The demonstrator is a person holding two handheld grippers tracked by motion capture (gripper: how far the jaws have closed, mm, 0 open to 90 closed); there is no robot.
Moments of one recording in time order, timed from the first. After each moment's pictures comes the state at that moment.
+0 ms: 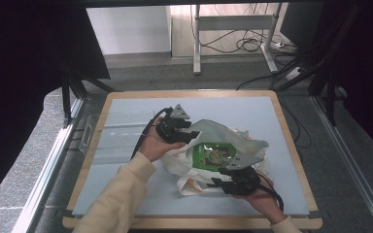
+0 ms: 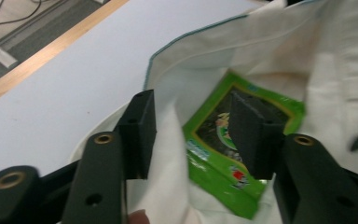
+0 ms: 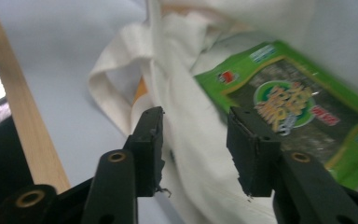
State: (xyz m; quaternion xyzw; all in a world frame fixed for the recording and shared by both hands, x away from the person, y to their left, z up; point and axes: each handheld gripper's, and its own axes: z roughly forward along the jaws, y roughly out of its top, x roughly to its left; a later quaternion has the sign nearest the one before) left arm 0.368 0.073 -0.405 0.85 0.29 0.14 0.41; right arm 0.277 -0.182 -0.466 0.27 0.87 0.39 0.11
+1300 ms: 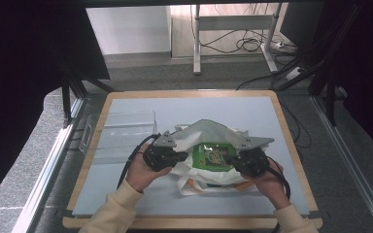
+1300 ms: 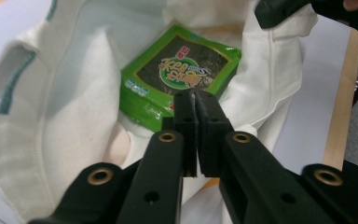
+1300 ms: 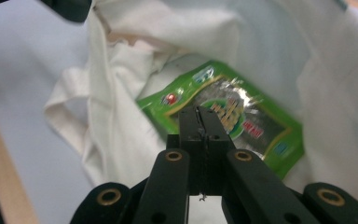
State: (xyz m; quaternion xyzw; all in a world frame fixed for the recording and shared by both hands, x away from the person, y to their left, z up) left arm 0.312 0.097 -0.442 0.86 0.28 0.08 0.42; right arm 0.313 -0.199 -0.435 0.30 0.86 0.38 0.13
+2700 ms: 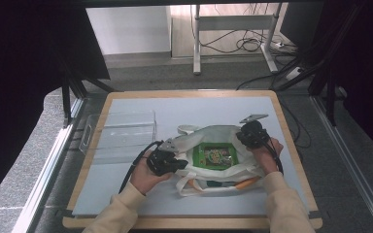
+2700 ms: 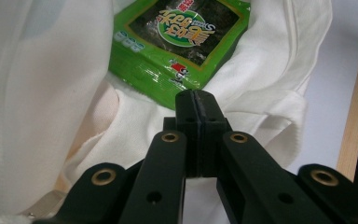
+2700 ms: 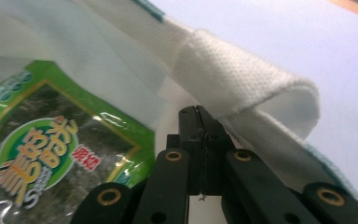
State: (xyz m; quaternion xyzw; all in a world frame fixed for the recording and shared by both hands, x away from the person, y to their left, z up) left arm 0.317 0.094 -0.478 0.87 0.30 0.05 0.39; right arm 0.415 -0.219 -0.468 0.41 0.84 0.29 0.21
